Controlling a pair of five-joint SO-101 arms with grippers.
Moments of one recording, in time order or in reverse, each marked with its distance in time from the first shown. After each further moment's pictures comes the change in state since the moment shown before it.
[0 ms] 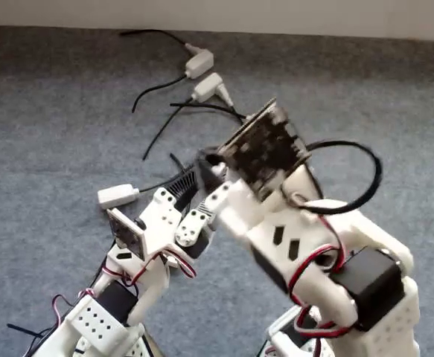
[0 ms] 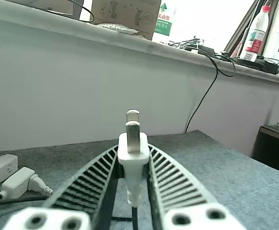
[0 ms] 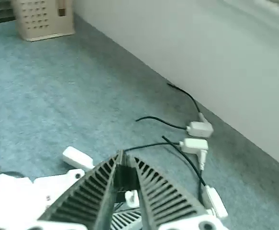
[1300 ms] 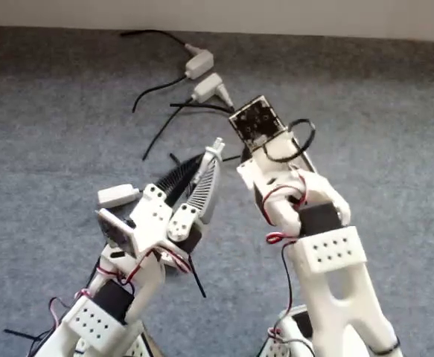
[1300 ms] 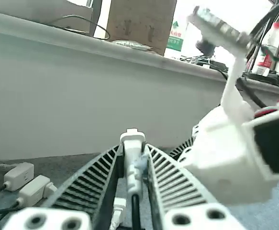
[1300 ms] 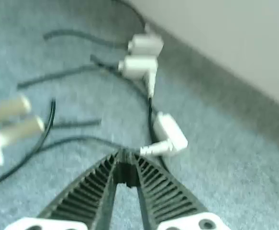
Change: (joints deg) left arm -2.6 -0.2 0.0 -0.4 0.1; right arm 21.9 0.9 44.4 -35.9 9.4
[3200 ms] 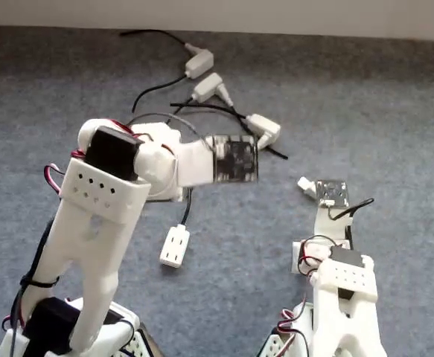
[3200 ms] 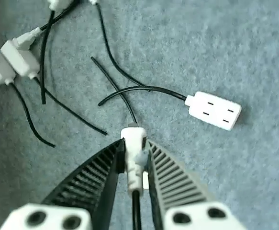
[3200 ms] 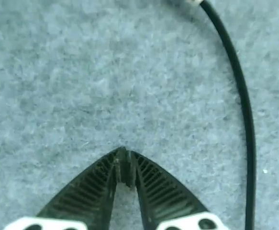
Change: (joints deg) left arm -10.3 64.4 -98.0 115.5 -80.5; right arm 28.3 -1.1 37.2 3.5 -12.7
